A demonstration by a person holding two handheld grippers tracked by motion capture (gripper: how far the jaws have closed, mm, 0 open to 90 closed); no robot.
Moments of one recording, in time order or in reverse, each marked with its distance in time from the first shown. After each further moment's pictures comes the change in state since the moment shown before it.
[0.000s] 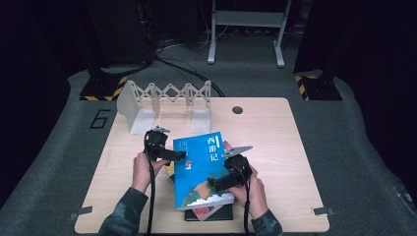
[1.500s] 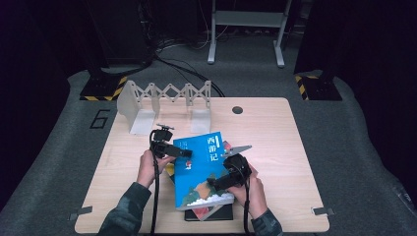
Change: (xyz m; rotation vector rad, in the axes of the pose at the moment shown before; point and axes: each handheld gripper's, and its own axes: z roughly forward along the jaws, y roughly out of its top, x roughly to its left) left arm 0.006 0.008 0.020 0.070 -0.152 -0.109; right arm 0.000 0.001 0.002 0.004 0.018 0.013
